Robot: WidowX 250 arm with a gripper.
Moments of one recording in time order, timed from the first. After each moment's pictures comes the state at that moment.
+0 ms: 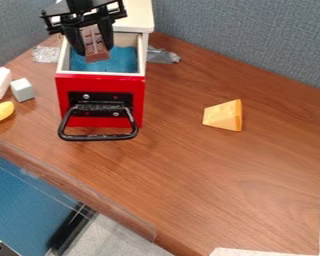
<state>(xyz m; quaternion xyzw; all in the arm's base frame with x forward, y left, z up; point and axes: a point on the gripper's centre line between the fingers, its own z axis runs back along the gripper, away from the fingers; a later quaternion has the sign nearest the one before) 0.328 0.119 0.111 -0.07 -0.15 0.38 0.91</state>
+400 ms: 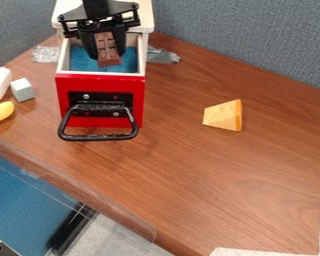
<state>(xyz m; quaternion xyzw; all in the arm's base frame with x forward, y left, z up) 0.345 0.110 0.097 -0.05 -0.15 0.35 0.92</state>
